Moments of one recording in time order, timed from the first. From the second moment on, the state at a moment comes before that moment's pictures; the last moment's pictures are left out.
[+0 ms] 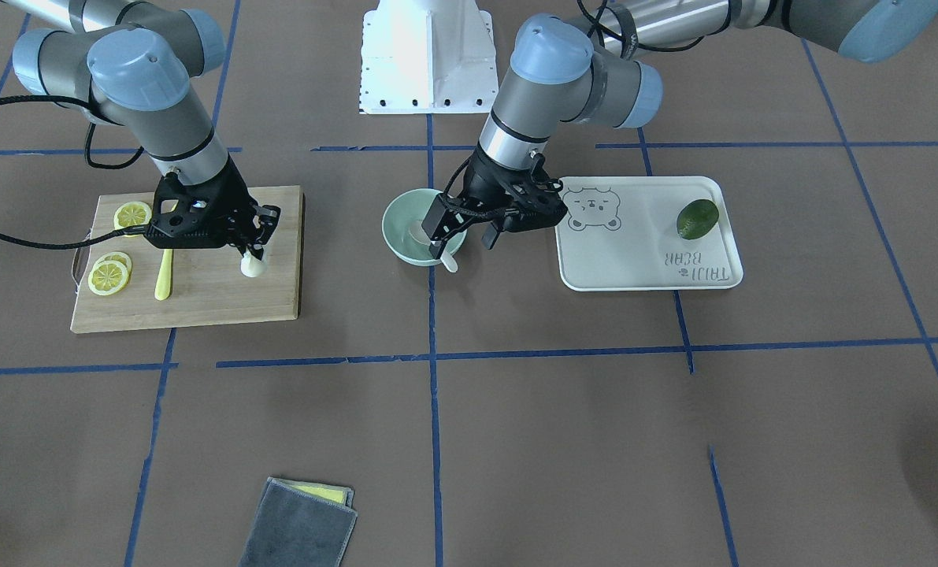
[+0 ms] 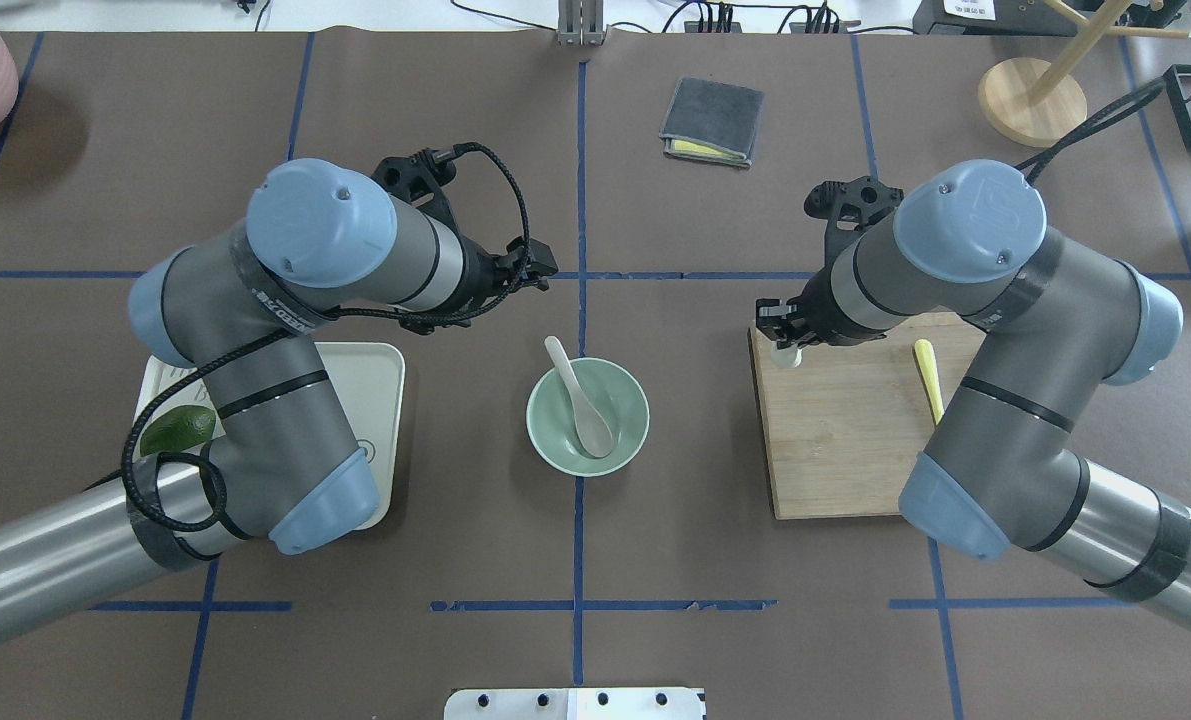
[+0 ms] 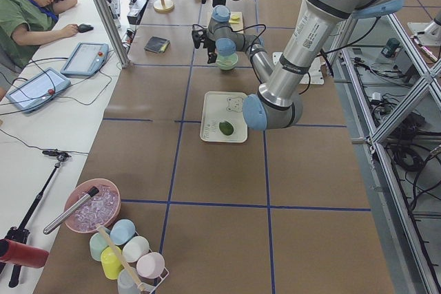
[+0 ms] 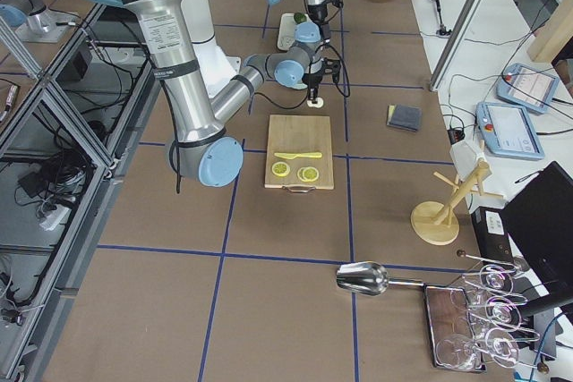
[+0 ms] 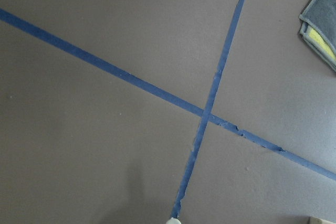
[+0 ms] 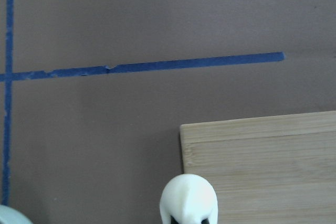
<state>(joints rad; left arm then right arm) -0.61 -2.20 -1.74 -1.84 -1.82 -1.53 0.65 -1.17 1.87 -1.42 1.93 1.22</state>
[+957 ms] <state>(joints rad) -0.91 -1.94 -1.92 -1.73 -1.91 -0.99 0.42 -0.98 1.83 -1.42 1.78 1.43</state>
